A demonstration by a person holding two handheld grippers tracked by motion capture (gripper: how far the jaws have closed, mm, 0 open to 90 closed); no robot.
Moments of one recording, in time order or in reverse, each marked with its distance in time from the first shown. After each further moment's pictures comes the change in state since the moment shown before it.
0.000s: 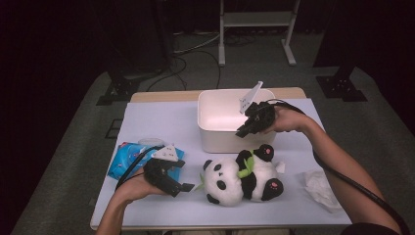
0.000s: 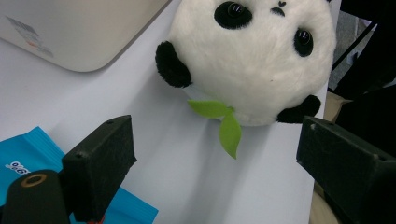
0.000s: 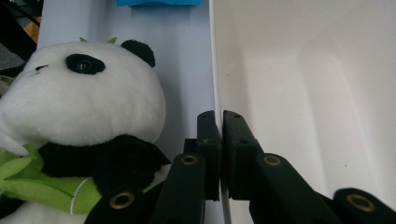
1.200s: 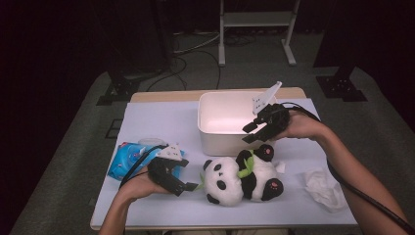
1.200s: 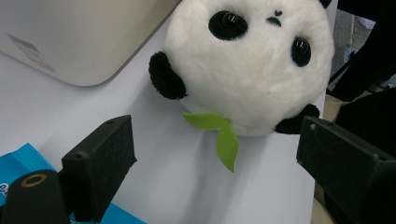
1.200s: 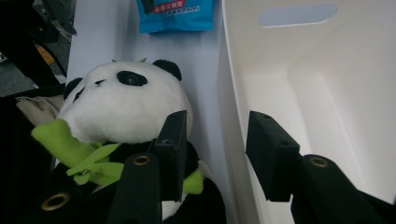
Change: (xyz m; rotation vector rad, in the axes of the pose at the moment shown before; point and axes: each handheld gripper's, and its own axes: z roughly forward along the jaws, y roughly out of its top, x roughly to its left) left arm 0.000 0.007 0.007 0.001 -0.010 0.019; right arm 0.035 -0.010 -0.035 -0.102 -0.043 0.033
